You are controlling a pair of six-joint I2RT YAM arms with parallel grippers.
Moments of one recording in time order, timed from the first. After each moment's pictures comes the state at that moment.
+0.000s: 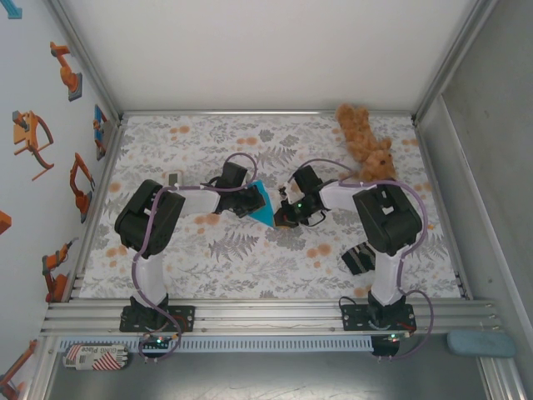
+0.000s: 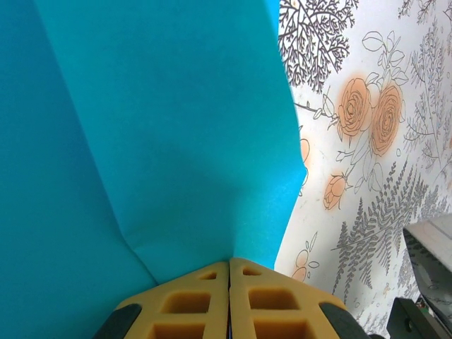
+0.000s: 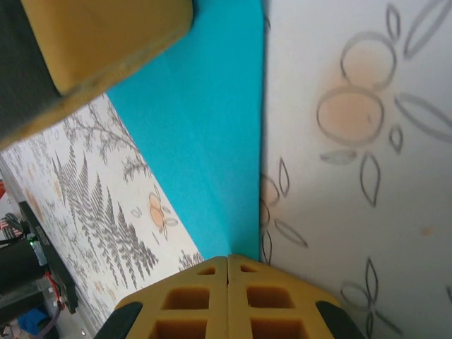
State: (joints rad) left arm -0.61 1.95 1.04 -0.02 0.34 -0.93; right arm 0.53 1.94 1.06 -0.34 -0.72 0.43
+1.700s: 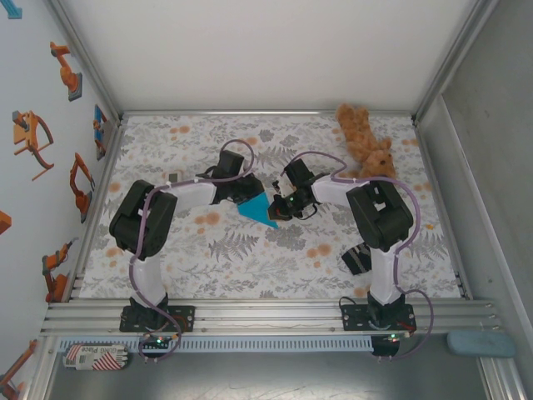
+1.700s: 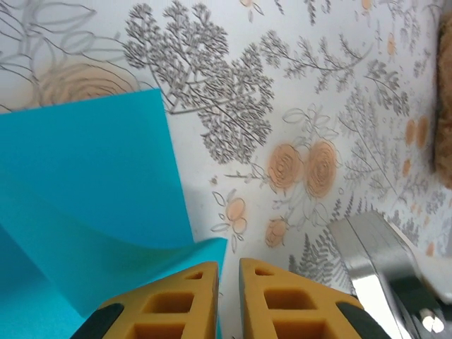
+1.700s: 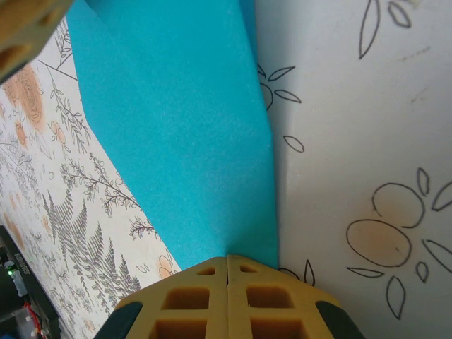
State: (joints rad) left arm -0.58 1.92 1.13 -0.08 0.31 -0.87; right arm 0.56 2.02 1.20 -0.38 -0.64 0.42
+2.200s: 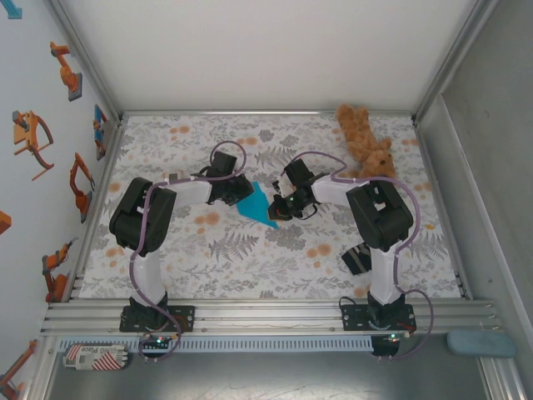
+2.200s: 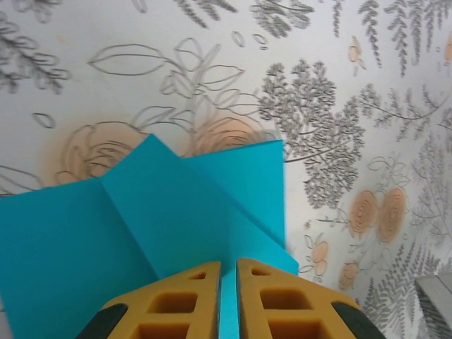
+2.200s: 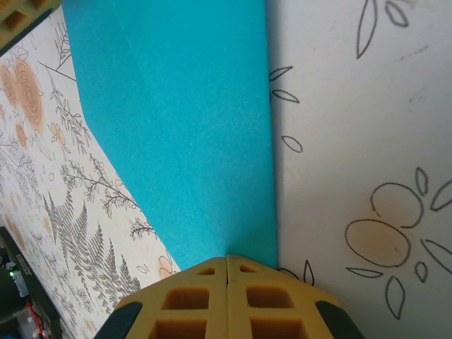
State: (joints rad) left arm -0.52 1.94 1.11 -0.10 0.25 -0.87; right arm 0.56 2.02 1.20 -0.38 -0.64 0.43
